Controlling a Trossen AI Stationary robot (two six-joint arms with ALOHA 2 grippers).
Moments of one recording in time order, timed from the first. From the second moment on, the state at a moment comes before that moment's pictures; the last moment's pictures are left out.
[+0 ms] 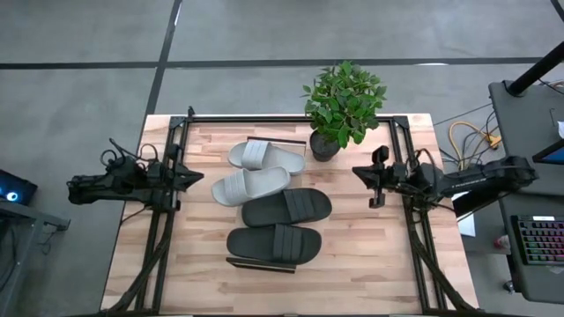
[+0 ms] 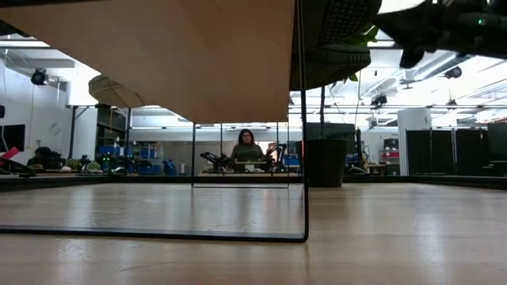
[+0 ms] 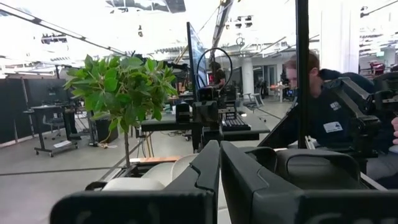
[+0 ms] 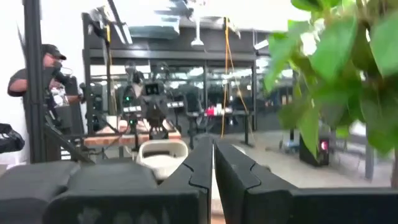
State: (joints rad) left arm -0.05 0.04 0.29 -0.07 -0.06 0.10; right arm 0.10 0.61 0.09 0.86 0.26 -0.07
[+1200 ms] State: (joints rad) left arm -0.05 0.05 0.26 -0.07 -0.06 0.09; right arm 0.08 0.61 0.01 0.69 0.25 -0.06
